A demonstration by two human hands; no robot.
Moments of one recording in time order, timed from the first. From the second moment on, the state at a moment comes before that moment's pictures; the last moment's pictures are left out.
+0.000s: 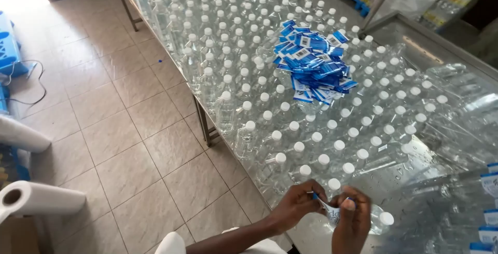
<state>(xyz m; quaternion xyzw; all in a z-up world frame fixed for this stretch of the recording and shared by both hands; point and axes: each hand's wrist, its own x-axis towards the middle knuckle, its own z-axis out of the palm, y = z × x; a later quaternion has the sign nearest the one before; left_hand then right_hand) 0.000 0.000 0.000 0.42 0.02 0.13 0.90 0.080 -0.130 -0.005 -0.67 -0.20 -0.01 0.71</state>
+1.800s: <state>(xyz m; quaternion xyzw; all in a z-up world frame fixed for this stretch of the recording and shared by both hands) 0.027 -0.009 -0.056 0.46 0.02 0.03 0.89 0.060 -0.186 -0.031 -0.88 0.01 0.05 0.47</state>
